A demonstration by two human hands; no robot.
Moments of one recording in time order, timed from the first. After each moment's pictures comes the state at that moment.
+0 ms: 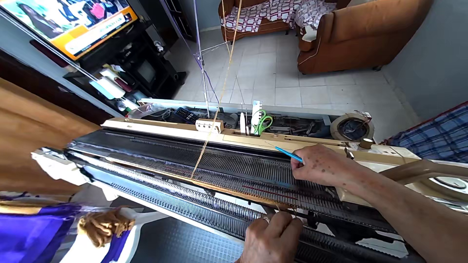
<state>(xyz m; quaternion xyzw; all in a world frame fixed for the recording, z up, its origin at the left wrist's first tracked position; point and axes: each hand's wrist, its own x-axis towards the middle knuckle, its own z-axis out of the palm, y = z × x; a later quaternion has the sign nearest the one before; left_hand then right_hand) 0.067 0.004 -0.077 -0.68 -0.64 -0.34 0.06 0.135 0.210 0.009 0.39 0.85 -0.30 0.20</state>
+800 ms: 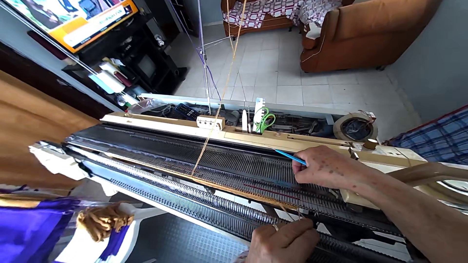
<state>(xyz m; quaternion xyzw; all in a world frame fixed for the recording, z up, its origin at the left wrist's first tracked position) 0.071 0.000 -0.073 -0.70 -0.58 -0.41 -0.01 0.135 0.209 0.012 0.37 0.84 -0.33 0.21</state>
